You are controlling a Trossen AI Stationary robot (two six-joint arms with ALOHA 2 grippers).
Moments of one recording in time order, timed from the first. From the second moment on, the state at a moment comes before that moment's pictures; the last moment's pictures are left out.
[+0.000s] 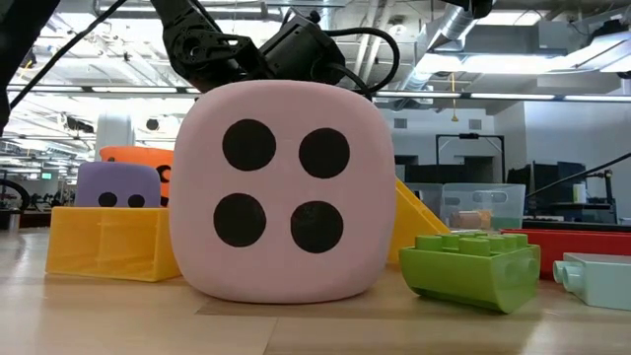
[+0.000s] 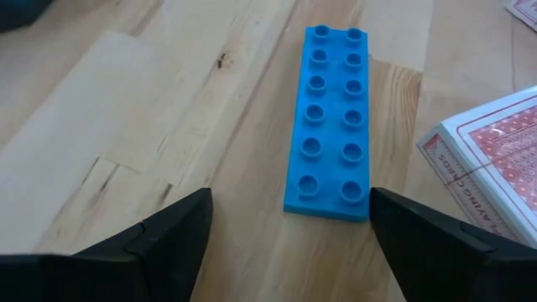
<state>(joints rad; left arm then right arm) -0.12 2.06 1.08 0.20 -0.35 -0.32 0.51 1.22 0.73 0.41 0.84 0.13</state>
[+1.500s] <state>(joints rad) -0.12 2.06 1.08 0.29 -0.19 0.06 0.50 1.22 0.73 0.37 0.84 0.18</state>
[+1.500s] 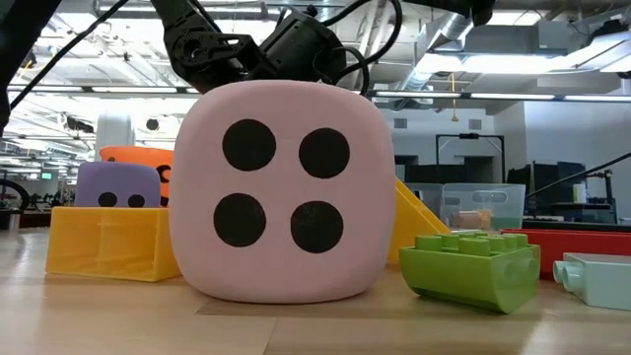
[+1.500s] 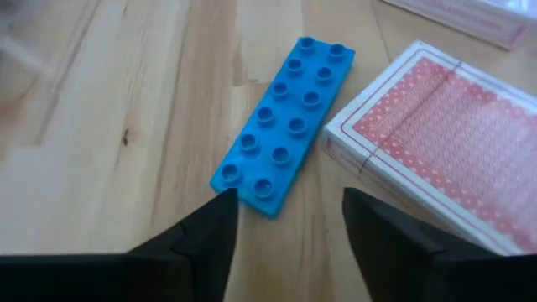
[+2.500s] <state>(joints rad) 0.00 2.08 1.08 0.34 0.08 0.28 0.44 1.28 0.73 0.42 0.84 0.18</state>
